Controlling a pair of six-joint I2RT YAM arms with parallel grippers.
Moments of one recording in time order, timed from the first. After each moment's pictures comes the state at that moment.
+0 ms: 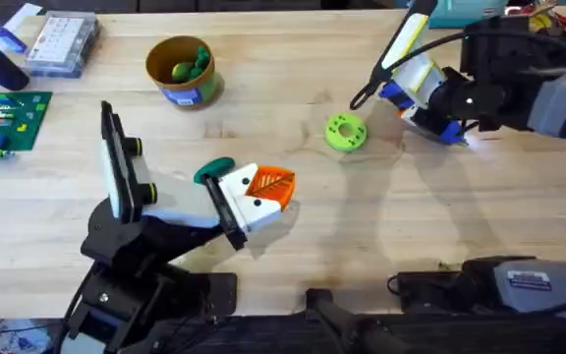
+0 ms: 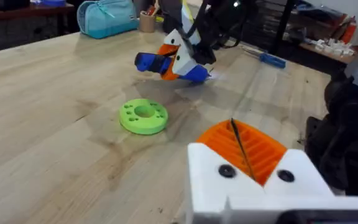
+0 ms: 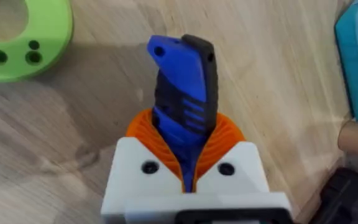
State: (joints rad) left arm -0.34 0.04 0.01 -0.06 0.74 -0.13; right arm 0.06 1.47 0.77 -0.25 0.01 -0.95
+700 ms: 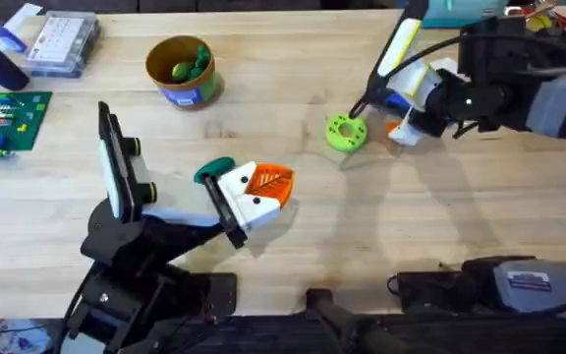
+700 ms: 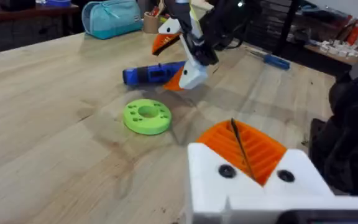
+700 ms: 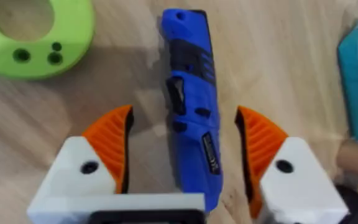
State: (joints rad) left arm -0.34 0.04 0.01 -0.06 0.71 -0.13; right arm 0.07 1.47 0.78 -0.26 -0.03 -1.00
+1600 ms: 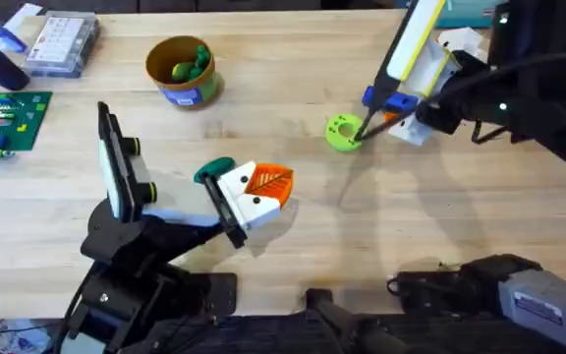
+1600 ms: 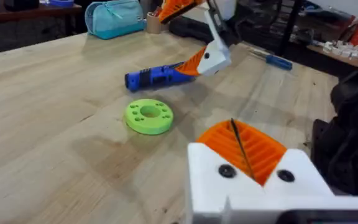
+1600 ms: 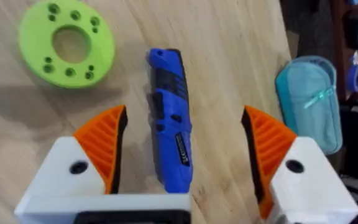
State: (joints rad) left arm -0.34 0.04 0.01 -0.06 0.71 -0.13; right arm 0.18 1.16 0.78 -0.40 -0.03 -1.00
